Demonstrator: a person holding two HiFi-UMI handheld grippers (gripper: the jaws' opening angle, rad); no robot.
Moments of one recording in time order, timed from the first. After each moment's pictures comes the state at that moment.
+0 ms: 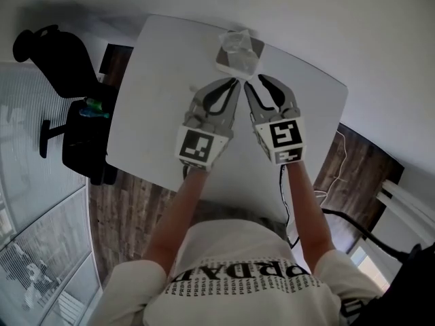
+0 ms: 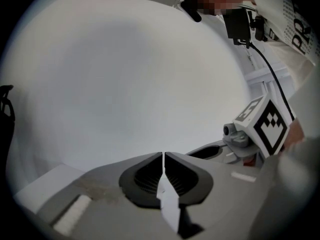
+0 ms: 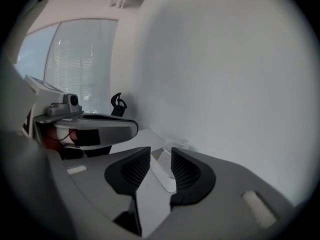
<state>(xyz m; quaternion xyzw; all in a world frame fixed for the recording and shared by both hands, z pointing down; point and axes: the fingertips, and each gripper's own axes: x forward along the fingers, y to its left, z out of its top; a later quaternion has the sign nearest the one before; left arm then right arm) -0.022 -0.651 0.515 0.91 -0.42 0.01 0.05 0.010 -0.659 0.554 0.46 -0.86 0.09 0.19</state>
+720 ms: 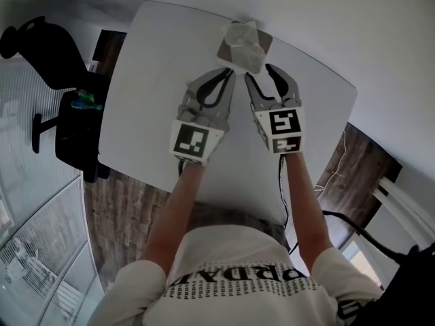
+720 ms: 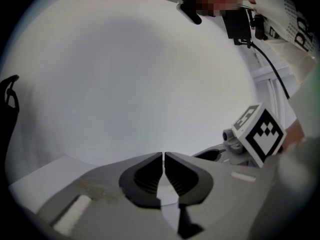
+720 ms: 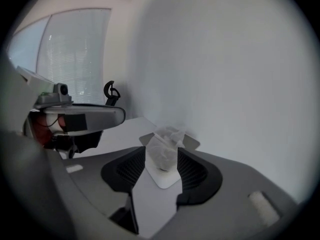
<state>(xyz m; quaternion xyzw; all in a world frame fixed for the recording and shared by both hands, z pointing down) -0.038 -0.681 0.558 0.90 -0.44 0.02 0.07 0.014 -0.694 0.614 0.48 -0.84 0.12 0.22</state>
